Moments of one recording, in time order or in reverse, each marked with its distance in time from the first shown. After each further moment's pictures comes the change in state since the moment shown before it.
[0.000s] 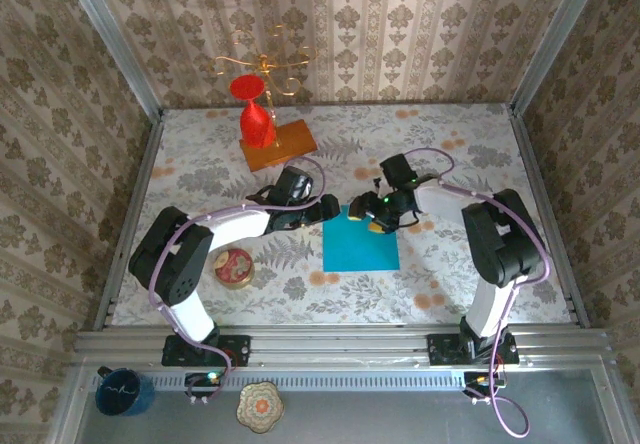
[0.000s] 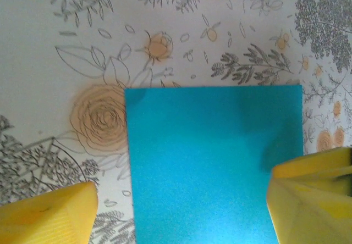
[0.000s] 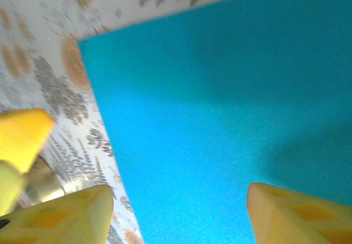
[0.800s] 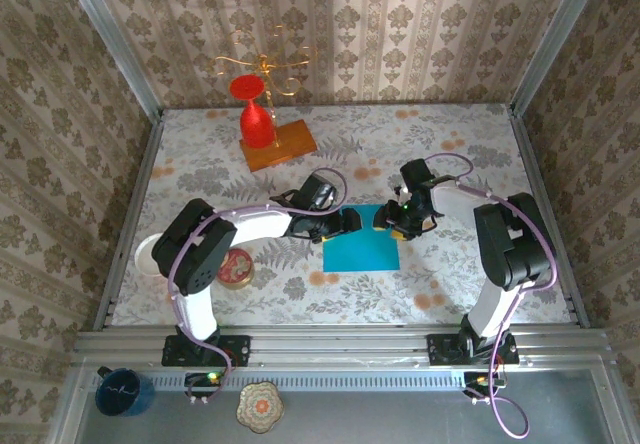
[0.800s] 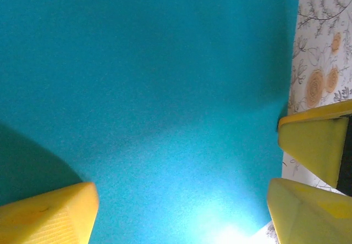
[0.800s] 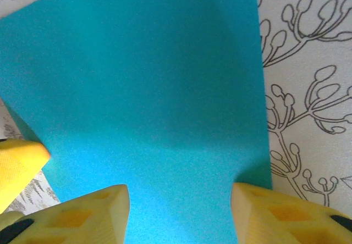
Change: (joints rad) left arm -0.105 0.132 0.094 -0.050 0.127 -0.086; right arm -0.089 -0.019 -0.064 -0.151 0.072 -0.147
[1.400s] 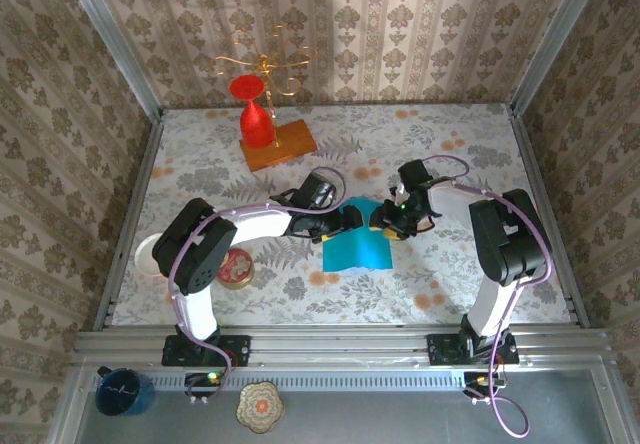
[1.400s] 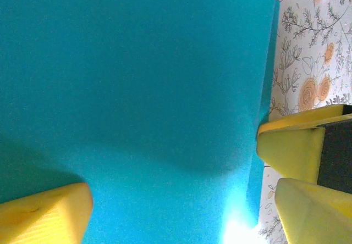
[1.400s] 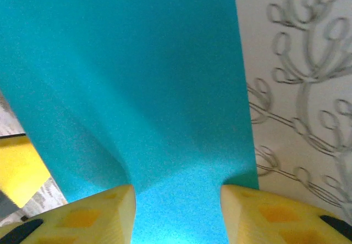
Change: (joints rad) left arm 0.008 0.003 0.003 0.009 0.004 -0.041; right arm 0.009 0.037 -0.003 0.067 -0.088 0.017
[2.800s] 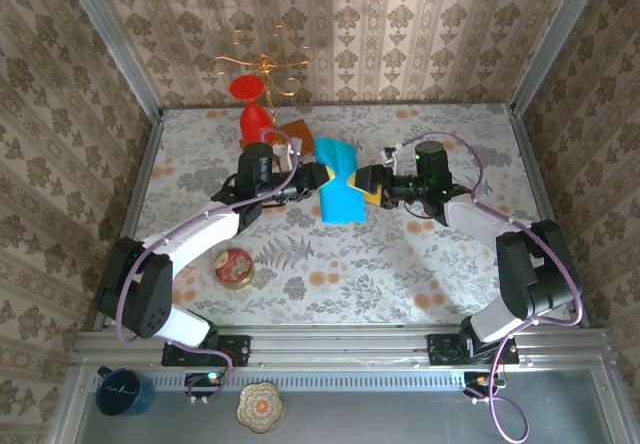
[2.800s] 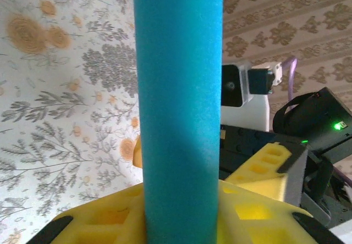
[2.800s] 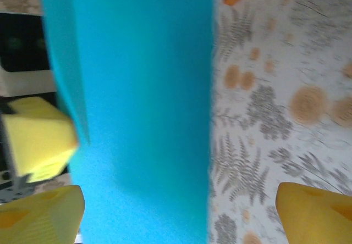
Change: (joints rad) left arm 0.223 -0.374 -0.121 0.340 0.307 -0.100; right arm -0.010 -0.248 -0.113 0.710 -0.425 0.241
